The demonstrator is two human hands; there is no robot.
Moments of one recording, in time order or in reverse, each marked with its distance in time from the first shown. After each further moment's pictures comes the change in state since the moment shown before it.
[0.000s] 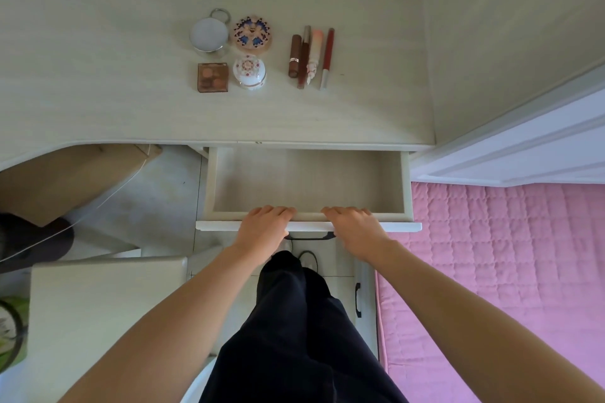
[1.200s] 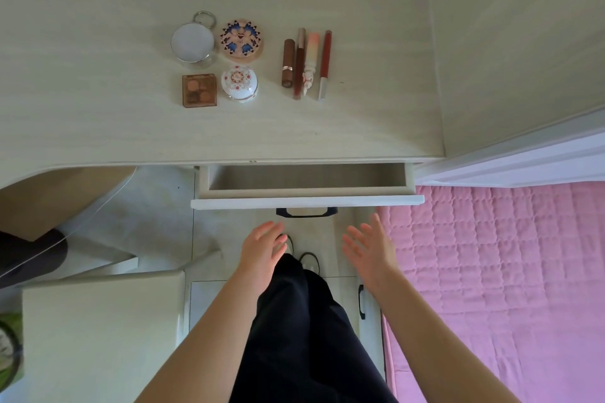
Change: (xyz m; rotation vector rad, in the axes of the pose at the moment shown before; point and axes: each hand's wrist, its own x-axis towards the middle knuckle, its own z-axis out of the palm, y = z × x) left_hand 0.010 0.008 0.009 -1.941 0.039 -0.961; right_hand -0.002 -0.010 0.001 2.145 0.306 1.104
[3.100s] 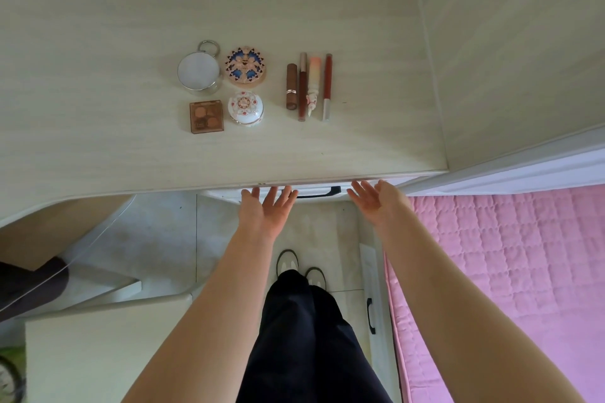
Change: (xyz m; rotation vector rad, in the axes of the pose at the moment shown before) left_hand 0.016 0.111 0.053 -0.786 -0.025 -0.108; right_hand 0.034 -0.088 0.072 0.374 0.005 -0.005
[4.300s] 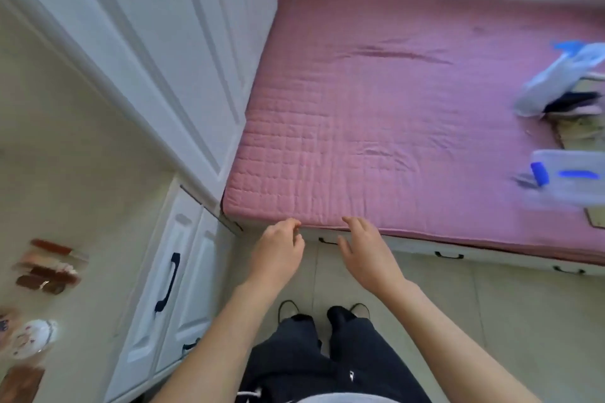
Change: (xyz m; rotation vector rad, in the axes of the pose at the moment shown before) left_hand -0.172 -0.164 -0.101 -2.398 1.636 -0.754; right_hand -0.243 0.183 -0.273 -0.815 0.813 -0.693
